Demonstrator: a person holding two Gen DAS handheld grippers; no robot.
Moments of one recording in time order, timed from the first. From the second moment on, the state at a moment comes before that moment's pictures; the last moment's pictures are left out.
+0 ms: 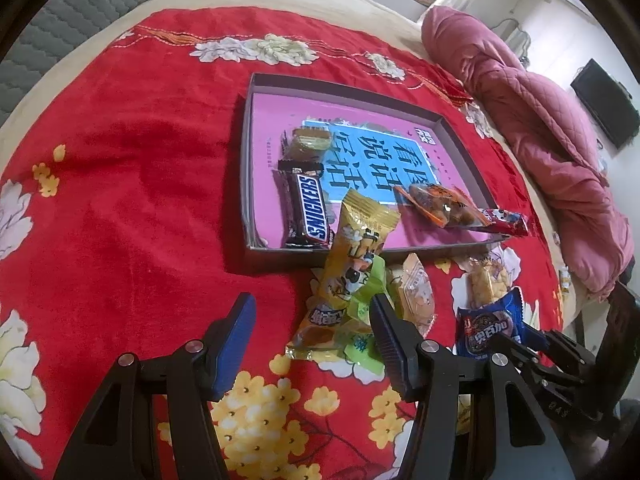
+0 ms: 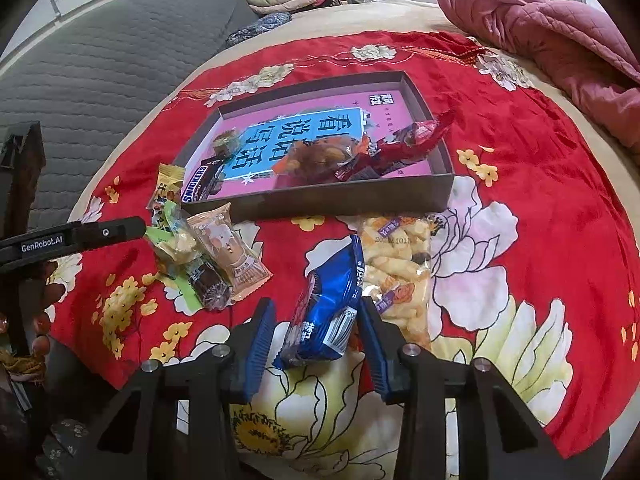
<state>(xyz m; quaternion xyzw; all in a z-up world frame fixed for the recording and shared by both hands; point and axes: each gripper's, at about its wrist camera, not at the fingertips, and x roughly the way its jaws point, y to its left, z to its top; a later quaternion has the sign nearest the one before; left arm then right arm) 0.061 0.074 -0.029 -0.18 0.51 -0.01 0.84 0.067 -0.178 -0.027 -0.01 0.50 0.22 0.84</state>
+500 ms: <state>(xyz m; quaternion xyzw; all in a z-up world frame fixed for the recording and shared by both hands) 0.080 0.068 -0.043 -0.15 0.52 0.01 0.84 0.068 -0.159 -0.038 -0.05 0.50 0.24 0.83</state>
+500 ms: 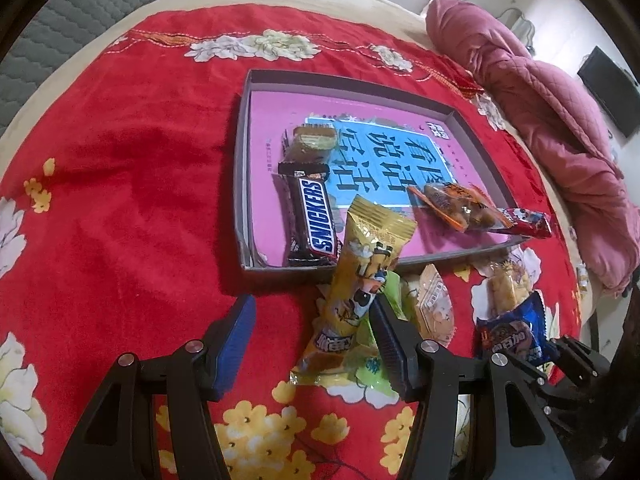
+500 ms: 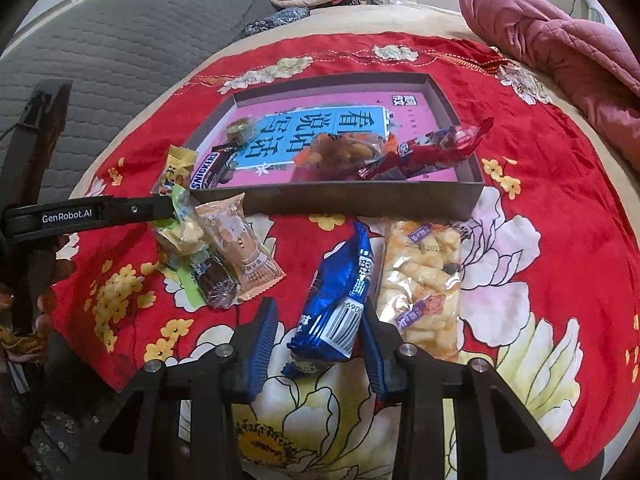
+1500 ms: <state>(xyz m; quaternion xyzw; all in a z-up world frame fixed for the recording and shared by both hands) 0.096 0.062 -0.071 -0.18 0.53 -0.02 0.83 0.083 -0.143 -0.055 -0.06 0.49 0.25 0.83</state>
